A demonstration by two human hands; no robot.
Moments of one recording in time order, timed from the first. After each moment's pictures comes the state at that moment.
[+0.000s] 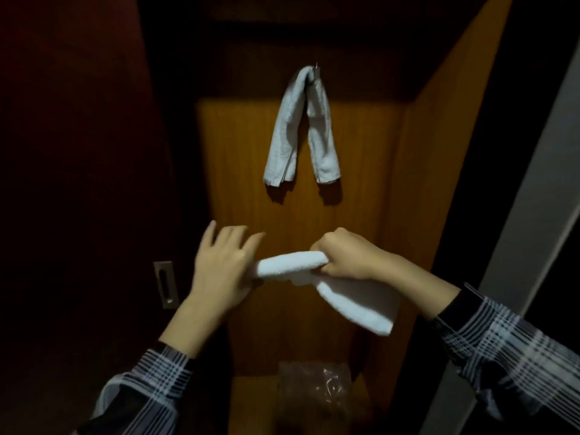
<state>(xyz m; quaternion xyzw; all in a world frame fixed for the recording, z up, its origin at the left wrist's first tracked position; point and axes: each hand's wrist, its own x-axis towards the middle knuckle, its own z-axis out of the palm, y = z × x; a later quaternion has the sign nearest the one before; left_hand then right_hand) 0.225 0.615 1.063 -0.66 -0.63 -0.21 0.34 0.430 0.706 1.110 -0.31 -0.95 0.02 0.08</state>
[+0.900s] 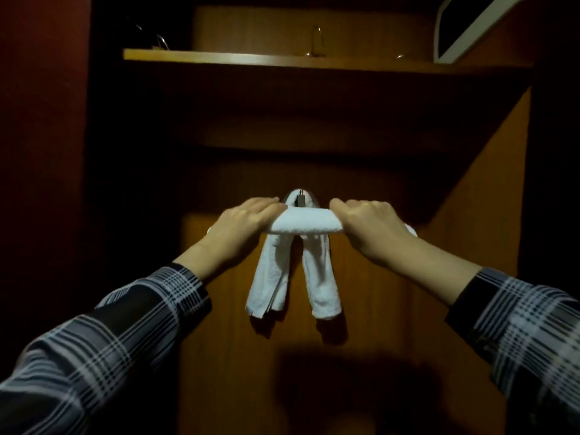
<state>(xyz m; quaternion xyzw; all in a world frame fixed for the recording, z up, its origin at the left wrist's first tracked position) 0.211 0.865 1.281 -0.70 -0.49 -0.26 0.46 0.444 0.935 1.305 -0.23 -0.79 -0.45 0.34</state>
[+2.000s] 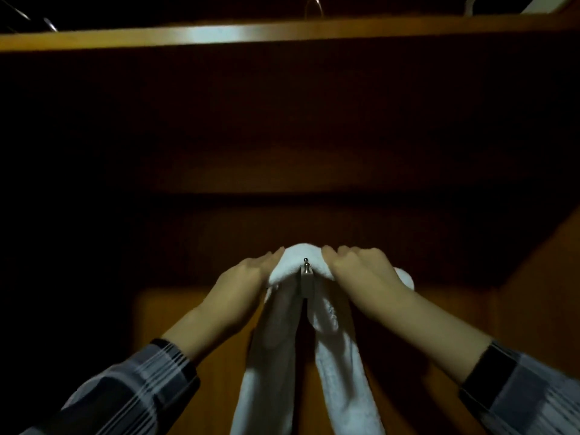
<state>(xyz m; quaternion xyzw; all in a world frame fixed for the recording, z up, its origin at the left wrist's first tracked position) 0.141 1.063 1.317 -0.69 -0.56 -0.31 0.34 0.338 1.131 1.345 -0.30 -0.75 -0.47 0.36</state>
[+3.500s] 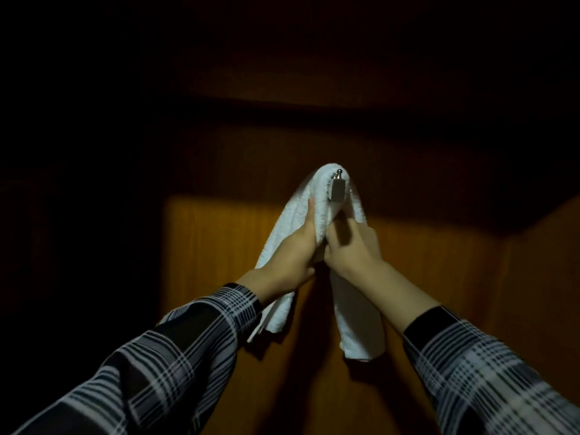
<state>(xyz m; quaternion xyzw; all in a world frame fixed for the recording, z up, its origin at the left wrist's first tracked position) 0.183 1.079 1.240 -0.71 -0.56 -0.41 0.09 0.302 1.115 1.271 -0.42 -0.84 -0.09 0.34</state>
